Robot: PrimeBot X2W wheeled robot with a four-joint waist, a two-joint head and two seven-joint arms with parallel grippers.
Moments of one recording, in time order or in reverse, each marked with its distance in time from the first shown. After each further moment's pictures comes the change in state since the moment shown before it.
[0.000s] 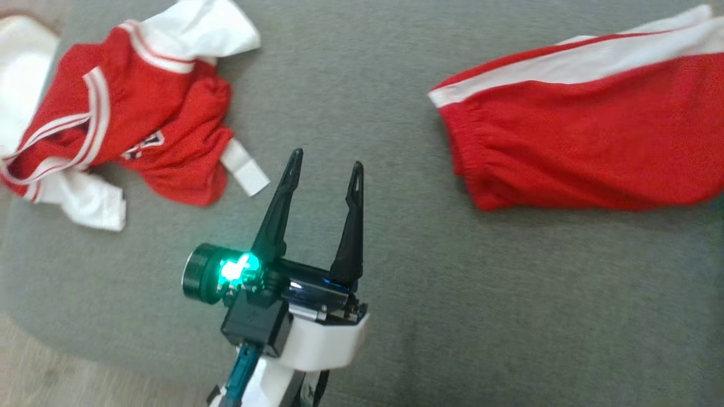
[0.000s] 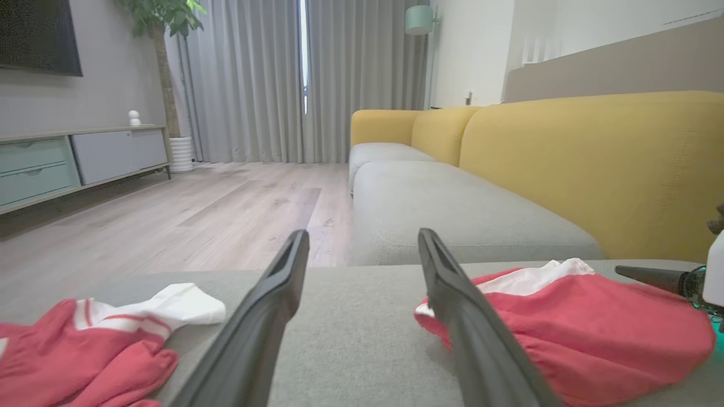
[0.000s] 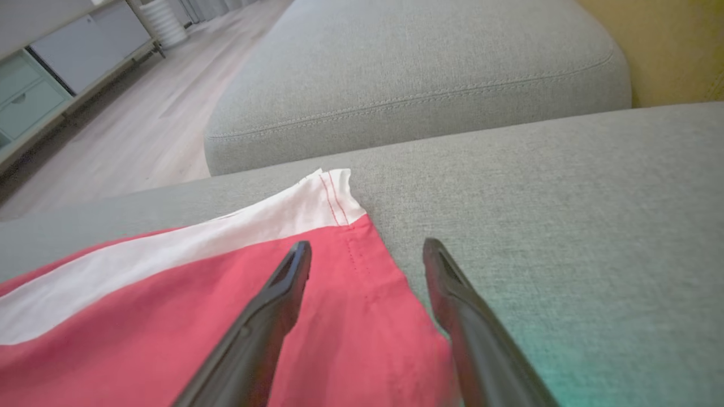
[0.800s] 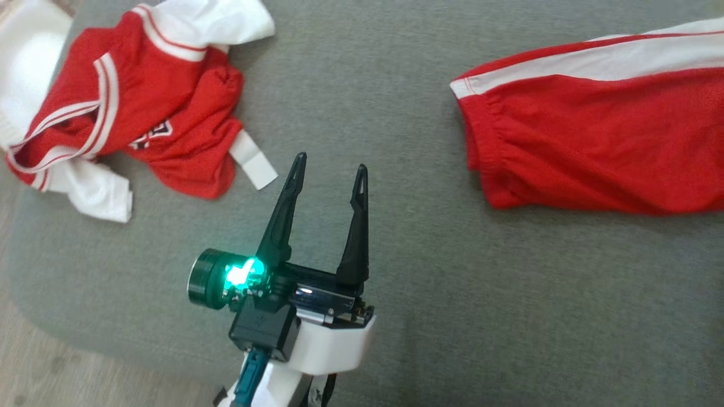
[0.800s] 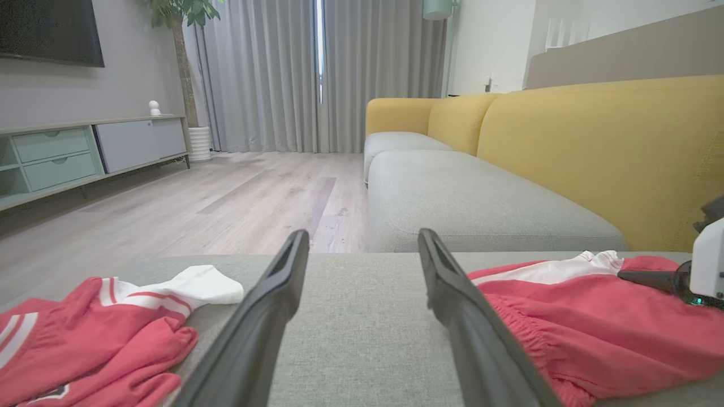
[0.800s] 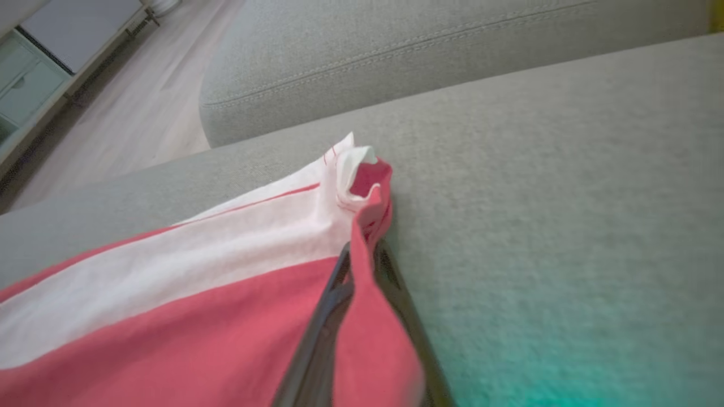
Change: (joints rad) left arm 0.007 0.000 -0.031 -0.016 -0.003 0.052 0.000; right arm -0.101 -0.007 0.056 0.101 0.096 0.000 0.105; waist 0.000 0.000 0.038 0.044
